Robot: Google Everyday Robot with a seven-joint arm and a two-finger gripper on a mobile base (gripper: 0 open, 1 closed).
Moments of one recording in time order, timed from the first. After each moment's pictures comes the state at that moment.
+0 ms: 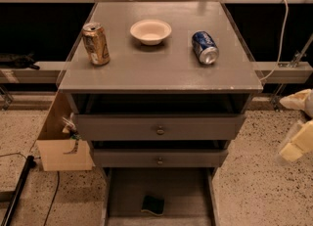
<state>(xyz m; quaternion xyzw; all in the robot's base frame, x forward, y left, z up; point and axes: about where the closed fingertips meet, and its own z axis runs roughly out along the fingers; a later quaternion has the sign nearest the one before) 0.414 -0.278 0.847 -0.49 0.84 0.13 0.20</state>
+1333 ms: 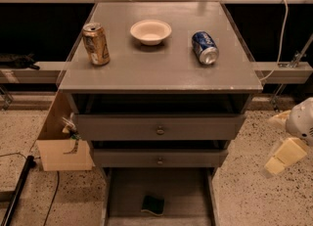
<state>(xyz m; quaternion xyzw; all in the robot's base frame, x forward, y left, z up) 0.413 -0.274 0.776 -0.48 0.85 0.16 0.15</state>
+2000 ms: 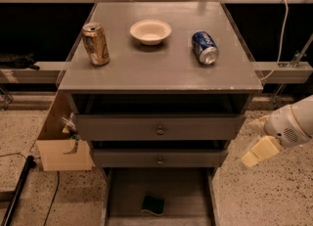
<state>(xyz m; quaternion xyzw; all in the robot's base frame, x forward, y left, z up) 0.440 -0.245 0.738 -0.43 0.85 0.24 0.19</state>
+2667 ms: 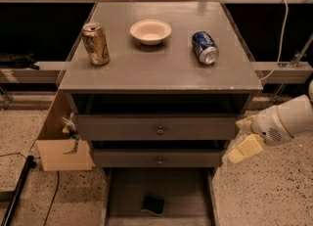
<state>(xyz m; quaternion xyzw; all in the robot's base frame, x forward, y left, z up) 0.461 -0.216 0.720 -0.42 0.84 0.26 0.21</state>
